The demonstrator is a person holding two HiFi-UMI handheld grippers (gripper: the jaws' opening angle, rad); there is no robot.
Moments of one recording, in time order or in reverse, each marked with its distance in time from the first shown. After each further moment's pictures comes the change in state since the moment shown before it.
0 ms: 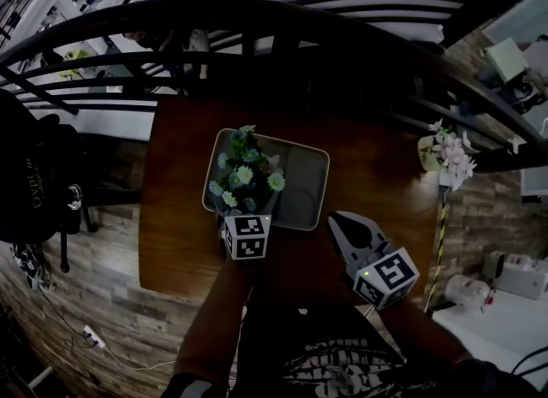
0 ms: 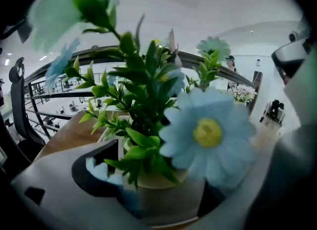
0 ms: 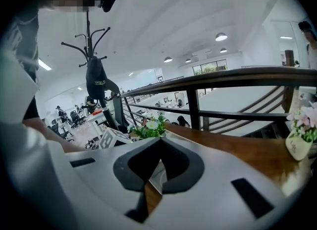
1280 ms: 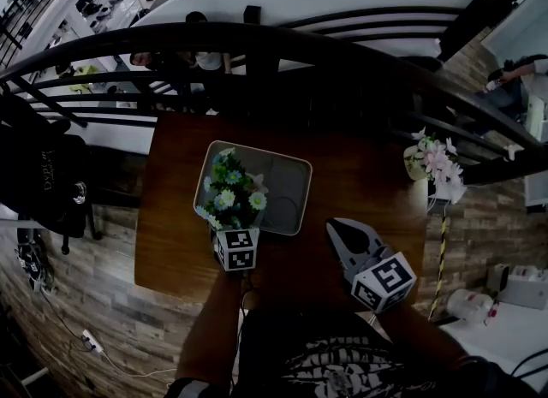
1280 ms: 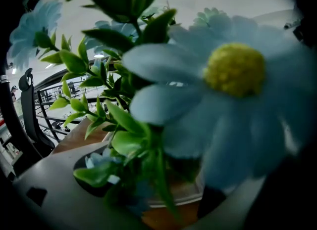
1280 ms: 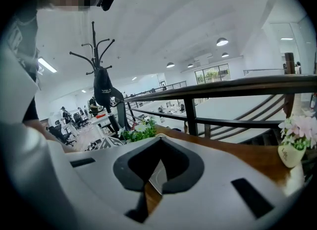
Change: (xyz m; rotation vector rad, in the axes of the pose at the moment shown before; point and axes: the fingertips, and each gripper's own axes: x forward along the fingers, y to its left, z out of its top) left arm -0.024 -0.024 -0.001 0.027 -0.028 0.082; right arm -0.057 -0.022 0.016 -0.012 -0.054 0.033
